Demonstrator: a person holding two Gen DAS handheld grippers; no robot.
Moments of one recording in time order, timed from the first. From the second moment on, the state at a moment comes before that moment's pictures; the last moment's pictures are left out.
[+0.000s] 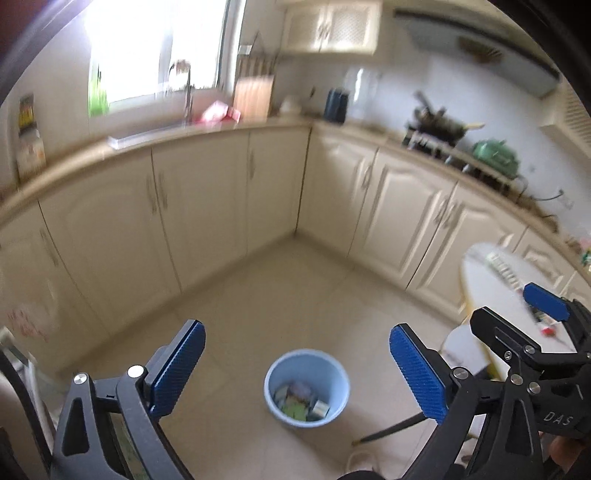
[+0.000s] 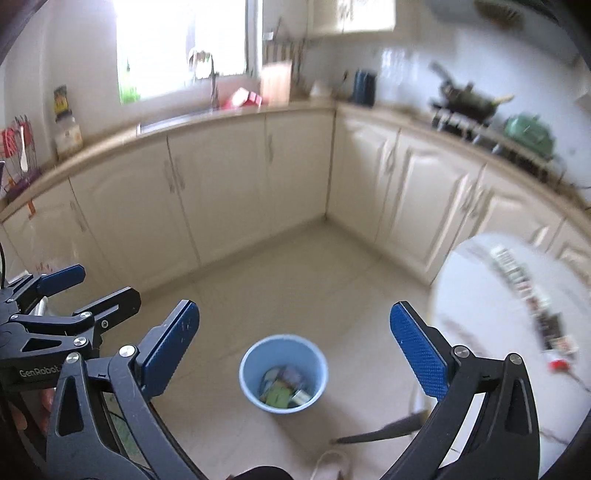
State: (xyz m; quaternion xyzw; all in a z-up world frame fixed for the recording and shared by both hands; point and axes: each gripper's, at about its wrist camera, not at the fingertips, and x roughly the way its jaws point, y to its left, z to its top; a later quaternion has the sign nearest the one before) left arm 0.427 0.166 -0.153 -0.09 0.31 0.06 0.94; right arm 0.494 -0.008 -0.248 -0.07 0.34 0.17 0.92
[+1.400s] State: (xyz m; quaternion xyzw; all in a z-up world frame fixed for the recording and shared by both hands) left arm 0.044 -0.033 -0.236 -0.01 -0.01 0.05 1.00; right arm 0.237 -0.133 -0.051 -0.05 0.08 0.02 1.00
